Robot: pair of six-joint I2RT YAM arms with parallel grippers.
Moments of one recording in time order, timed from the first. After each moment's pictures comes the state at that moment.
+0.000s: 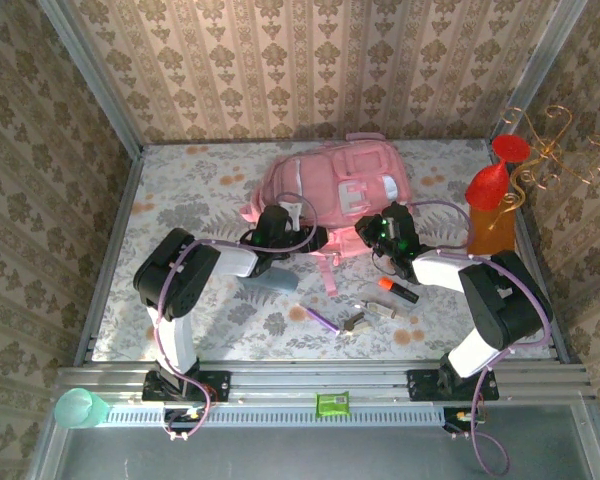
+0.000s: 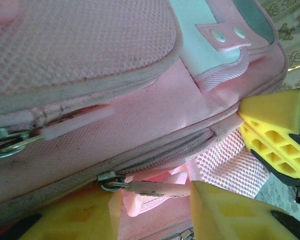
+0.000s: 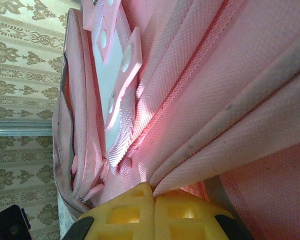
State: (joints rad) left arm -0.65 1.89 0.88 0.53 0.40 -0.66; right arm 0.36 1.60 0.67 0.42 -0.08 1.15
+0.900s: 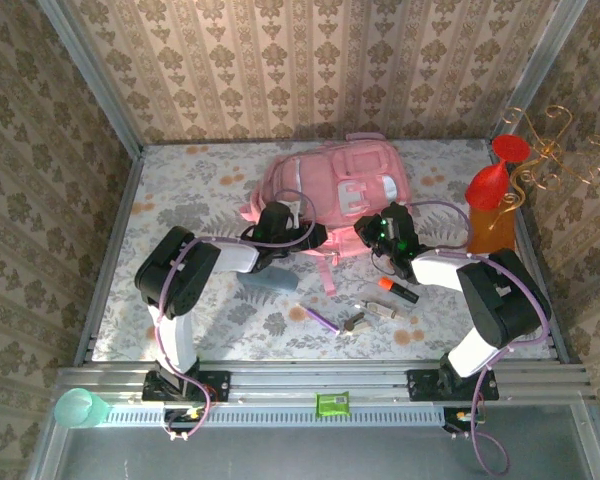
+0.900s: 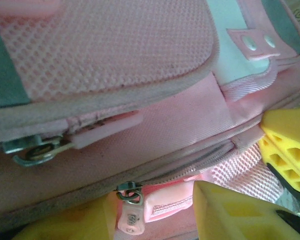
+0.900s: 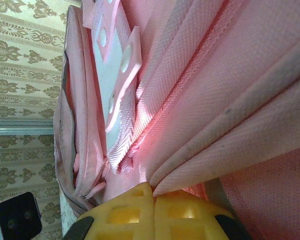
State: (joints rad) left arm -0.65 1.91 0.93 0.44 0.38 -0.70; right arm 0.36 1.61 0.67 0.44 -0.08 1.16
